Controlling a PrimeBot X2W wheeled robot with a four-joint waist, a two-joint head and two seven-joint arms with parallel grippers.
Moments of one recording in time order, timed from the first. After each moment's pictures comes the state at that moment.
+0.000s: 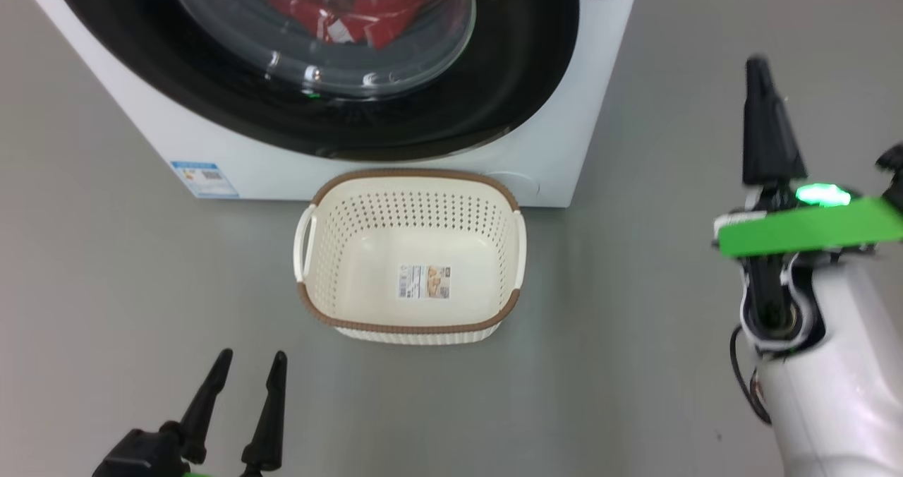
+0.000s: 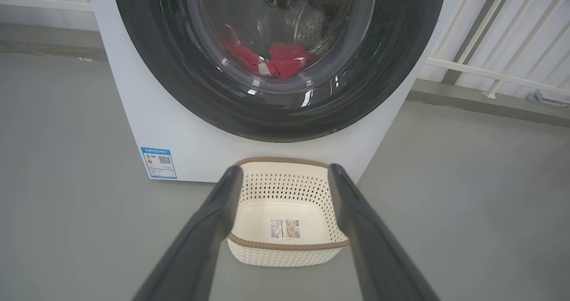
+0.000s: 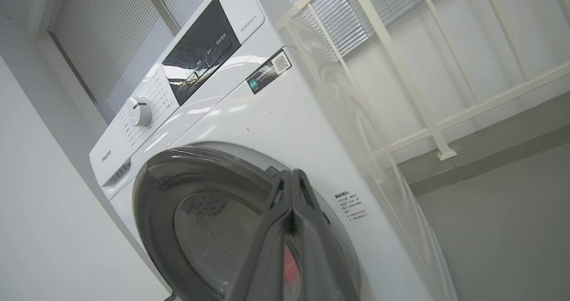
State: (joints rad) left arm -0.02 0.12 -0.06 0.19 -0.32 -0.13 -0.25; right arm -0.47 -0.05 0.02 0.23 0.77 0.13 -0.26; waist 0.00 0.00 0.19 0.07
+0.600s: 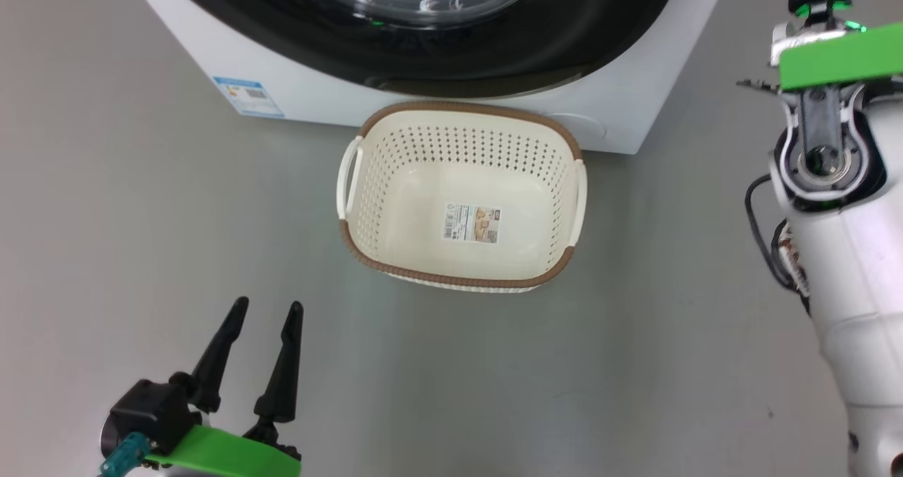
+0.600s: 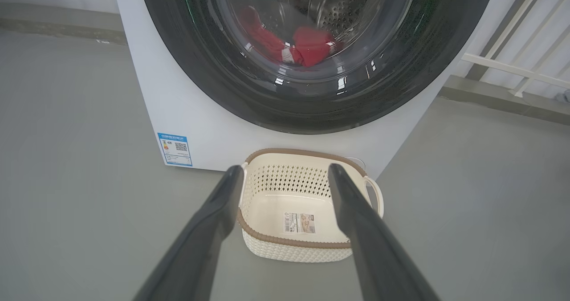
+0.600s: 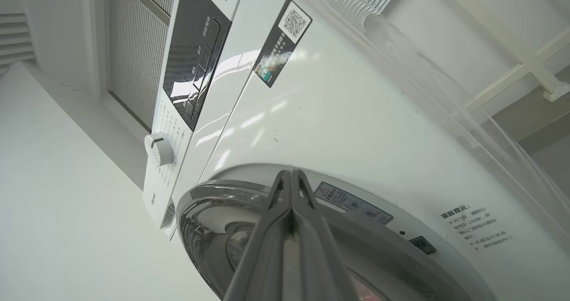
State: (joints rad) left arm -0.14 0.13 -0.12 0.20 -0.37 -0.13 -0.25; right arm -0.85 -0.14 0.13 0.38 1.14 0.13 -0.25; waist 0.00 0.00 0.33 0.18
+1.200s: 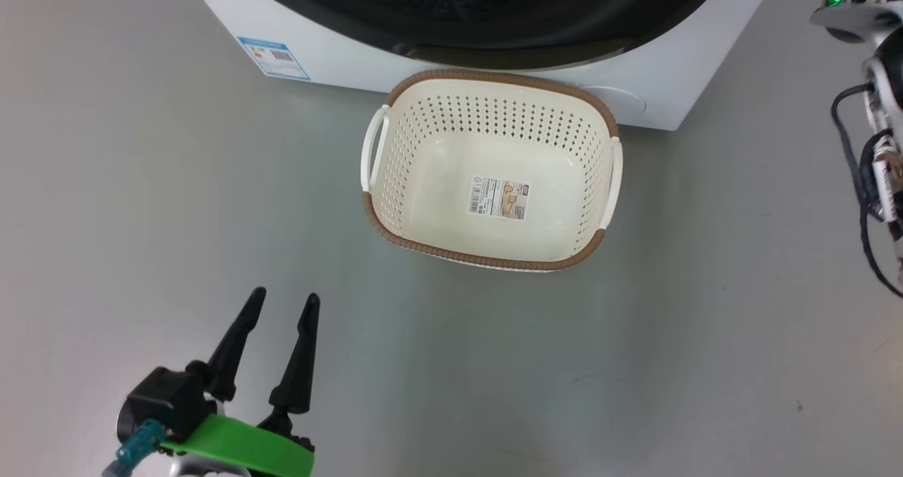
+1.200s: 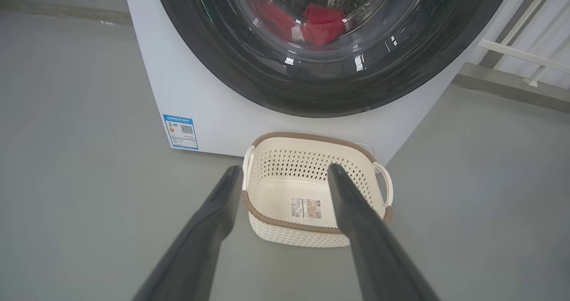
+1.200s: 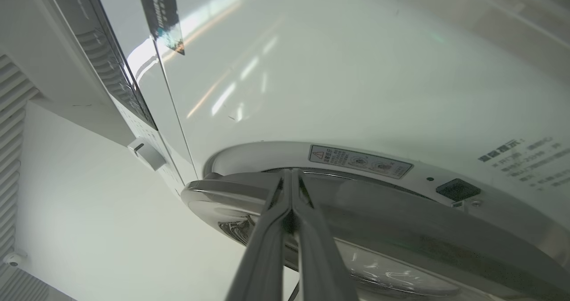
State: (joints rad) left arm -0.18 0.13 -0.16 0.22 -0.38 -0.13 -0.25; right arm -1.03 -0.27 0.14 0.50 1.61 0.13 0.09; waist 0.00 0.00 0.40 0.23
